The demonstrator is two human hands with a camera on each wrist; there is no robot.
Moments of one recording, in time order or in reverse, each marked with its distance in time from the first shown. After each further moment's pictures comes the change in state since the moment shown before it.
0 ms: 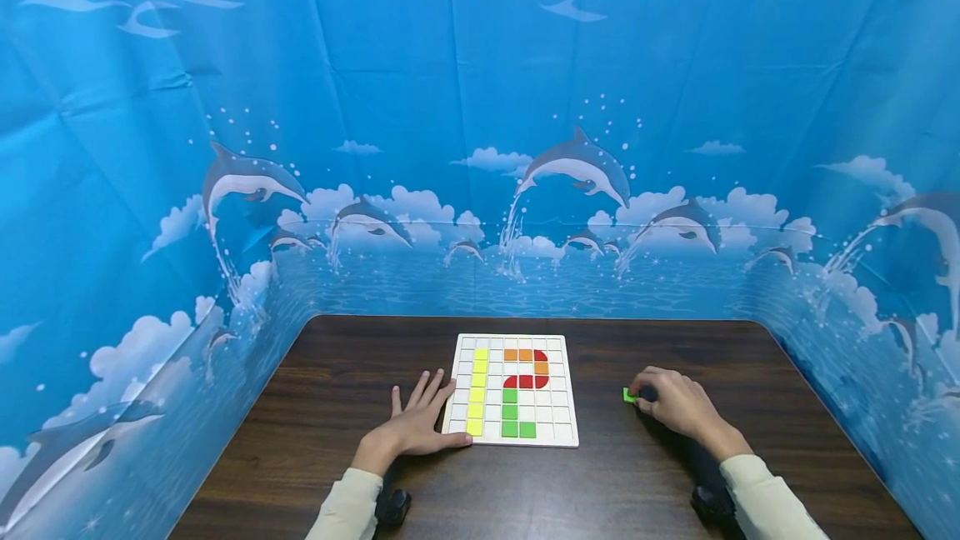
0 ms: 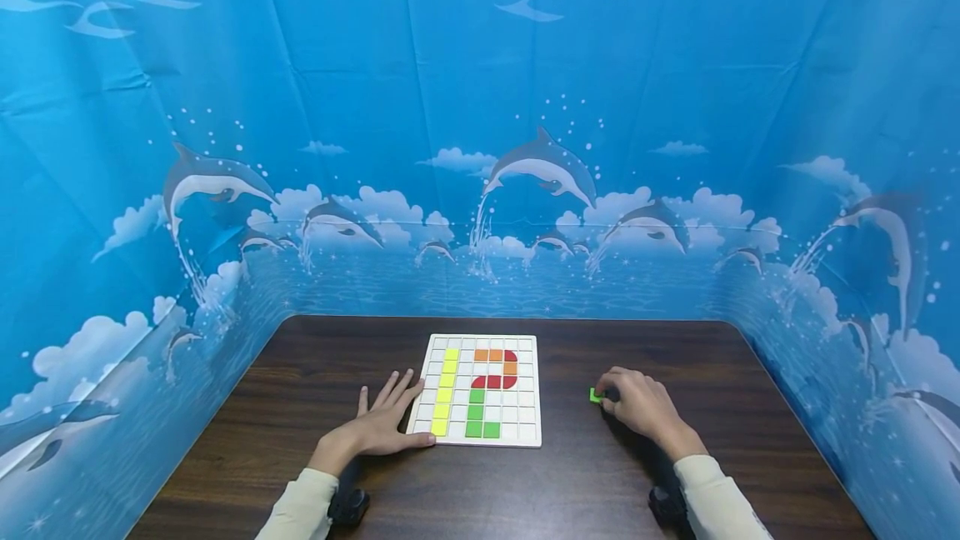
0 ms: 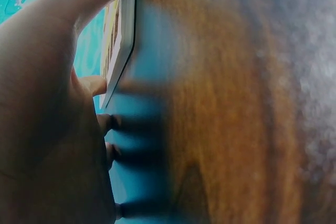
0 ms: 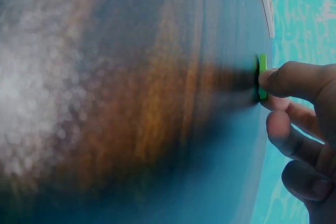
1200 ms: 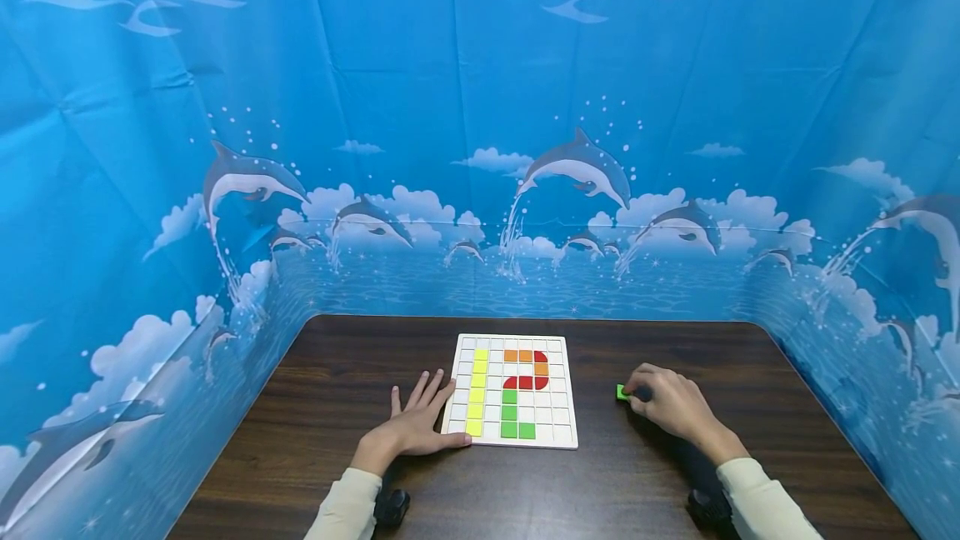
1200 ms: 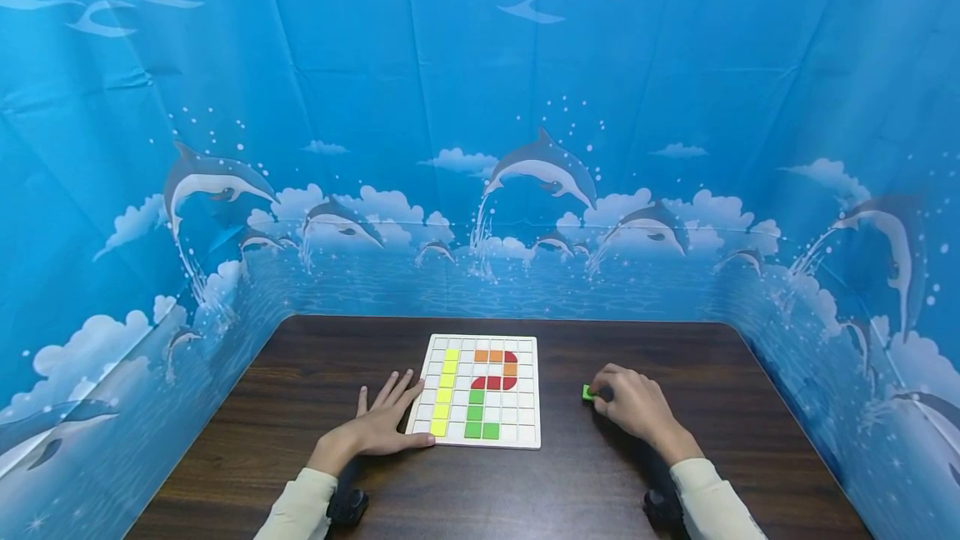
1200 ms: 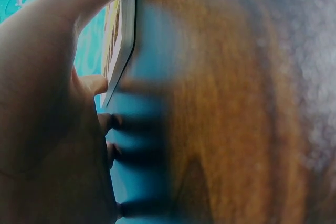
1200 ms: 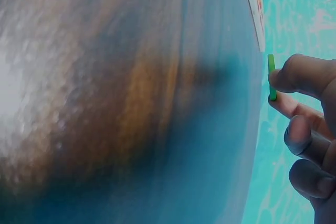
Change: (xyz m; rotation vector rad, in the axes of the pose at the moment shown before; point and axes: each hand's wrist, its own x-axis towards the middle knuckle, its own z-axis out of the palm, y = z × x) left_hand 0.008 -0.015 0.009 -0.019 0.007 0.039; right_hand -0.001 -0.013 -0.002 0.008 0.063 -0.021
